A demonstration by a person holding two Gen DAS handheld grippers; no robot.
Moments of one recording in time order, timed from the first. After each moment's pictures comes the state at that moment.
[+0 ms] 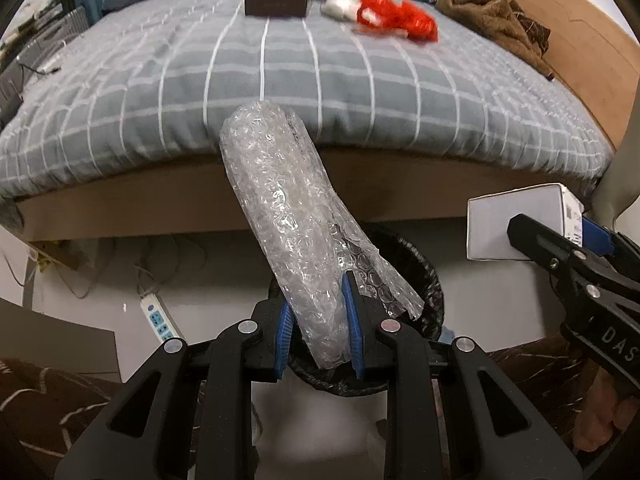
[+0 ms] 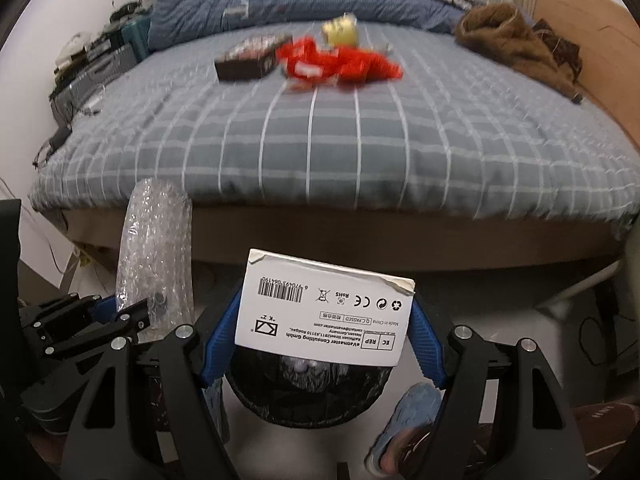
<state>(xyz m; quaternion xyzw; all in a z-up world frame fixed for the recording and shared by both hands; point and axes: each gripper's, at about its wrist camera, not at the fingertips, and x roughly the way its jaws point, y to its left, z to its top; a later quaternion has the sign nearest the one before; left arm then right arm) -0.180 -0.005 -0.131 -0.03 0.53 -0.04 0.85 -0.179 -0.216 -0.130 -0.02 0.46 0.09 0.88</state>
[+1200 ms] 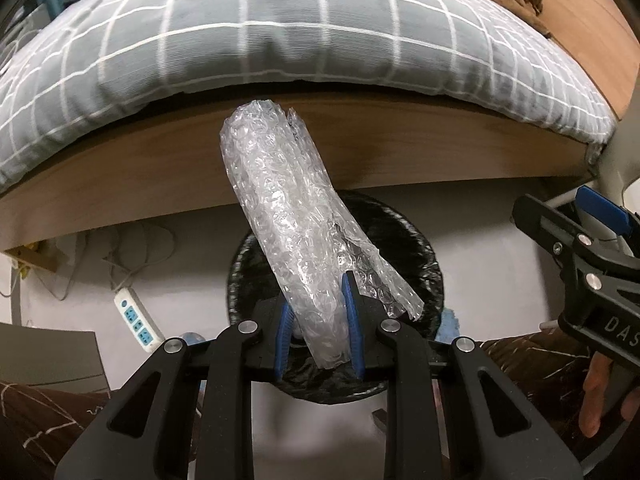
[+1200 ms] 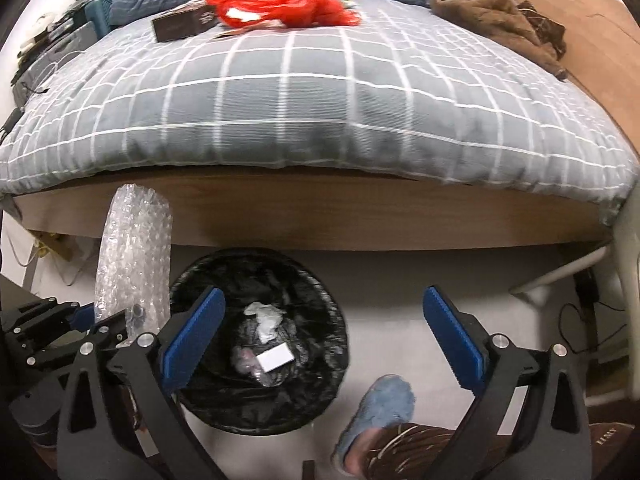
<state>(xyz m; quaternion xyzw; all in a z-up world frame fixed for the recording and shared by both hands) -0.148 -0.052 -0.192 -0.02 0.57 -0.07 0.82 -0.150 -0.266 -0.178 -0.05 0.48 0.03 0.88</state>
